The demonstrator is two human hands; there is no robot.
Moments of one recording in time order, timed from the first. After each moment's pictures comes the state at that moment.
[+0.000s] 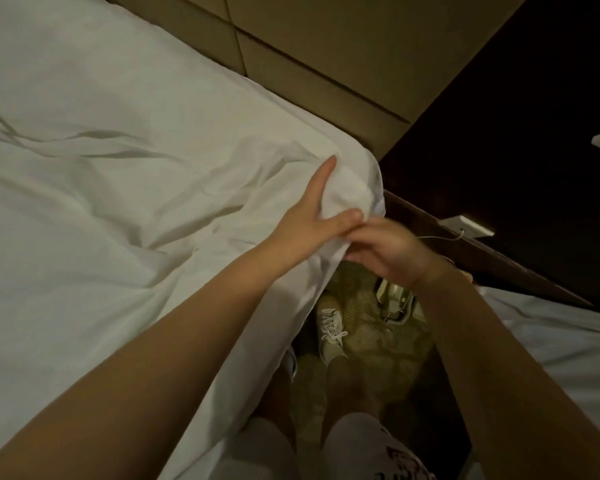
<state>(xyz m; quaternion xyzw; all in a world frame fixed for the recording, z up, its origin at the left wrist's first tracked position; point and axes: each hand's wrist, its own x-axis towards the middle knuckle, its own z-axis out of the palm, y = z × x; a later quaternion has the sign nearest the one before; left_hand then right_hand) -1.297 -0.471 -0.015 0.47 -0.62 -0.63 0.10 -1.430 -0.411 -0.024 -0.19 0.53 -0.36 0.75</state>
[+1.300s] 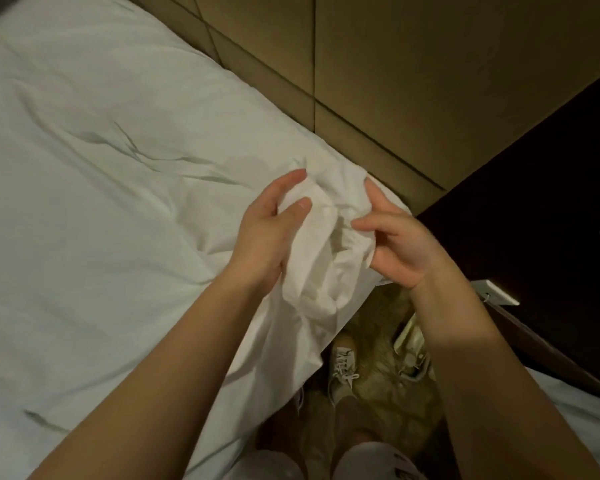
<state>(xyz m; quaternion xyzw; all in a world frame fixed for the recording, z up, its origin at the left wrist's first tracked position) -1.237 -0.476 0.095 0.62 -0.39 -0.59 0.34 -1.400 -0.468 0.054 -0.12 0.35 -0.45 0.81</state>
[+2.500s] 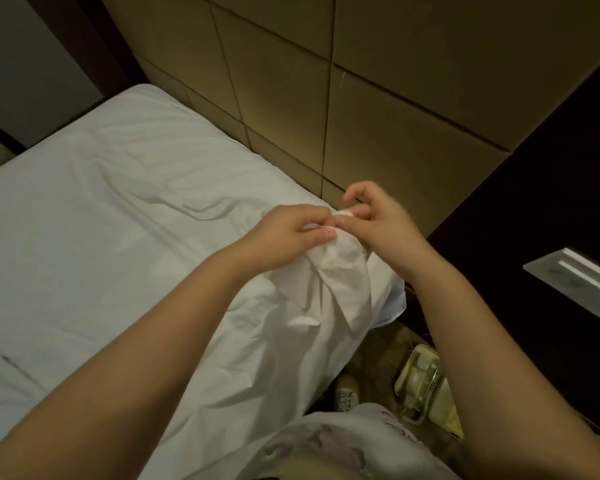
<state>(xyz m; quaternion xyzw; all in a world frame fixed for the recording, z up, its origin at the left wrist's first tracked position) -1.196 -0.484 0.218 0.44 -0.78 -0.42 0.14 -1.362 -0.456 0.214 -0.51 0.56 -0.37 0.54</state>
